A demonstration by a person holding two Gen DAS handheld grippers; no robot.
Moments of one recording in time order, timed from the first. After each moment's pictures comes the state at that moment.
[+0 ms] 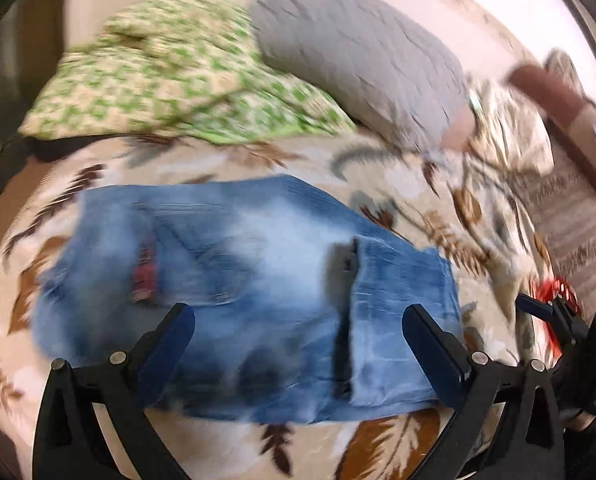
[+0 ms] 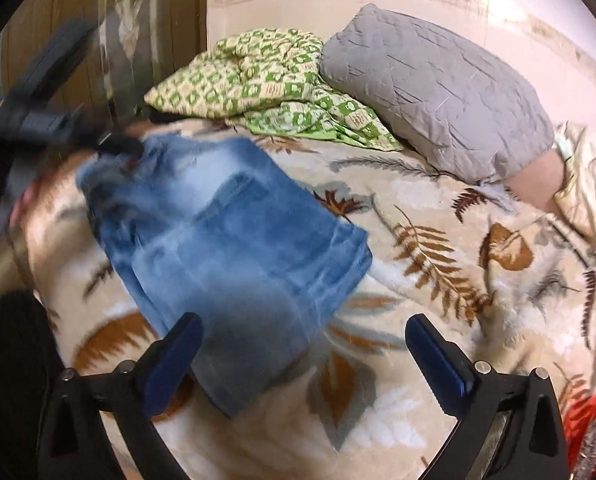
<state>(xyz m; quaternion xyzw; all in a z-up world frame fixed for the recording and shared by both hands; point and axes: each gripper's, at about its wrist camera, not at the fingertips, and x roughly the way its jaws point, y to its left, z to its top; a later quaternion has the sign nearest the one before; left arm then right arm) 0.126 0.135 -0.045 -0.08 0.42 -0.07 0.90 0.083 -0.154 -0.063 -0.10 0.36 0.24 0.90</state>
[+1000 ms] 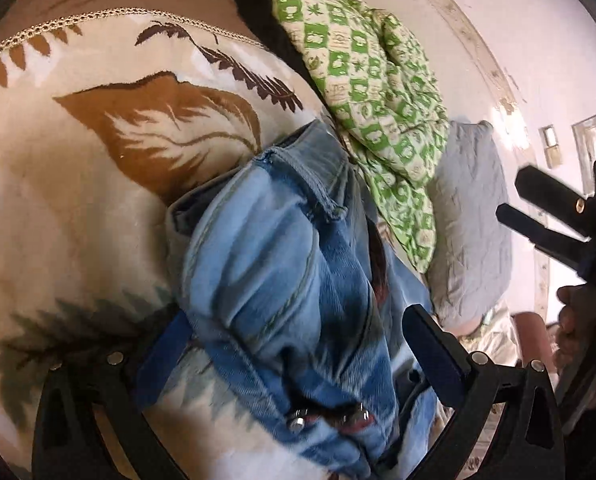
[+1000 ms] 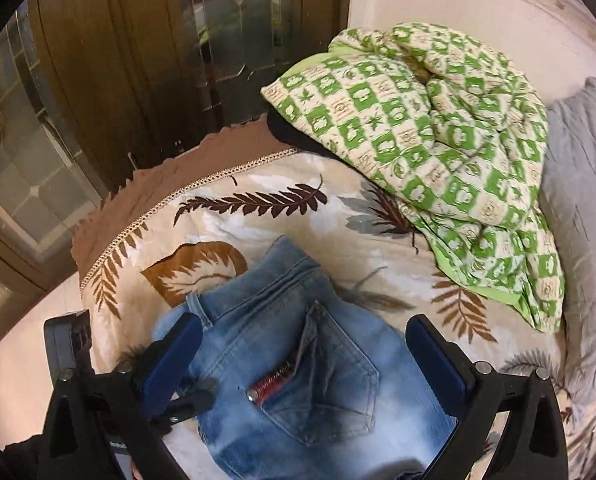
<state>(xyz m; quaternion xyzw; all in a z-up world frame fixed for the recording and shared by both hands) 0.107 0.305 -0.149 -0.47 0.34 0.04 0.82 0.229 0.196 0.032 -0.23 0.43 0.39 0.78</state>
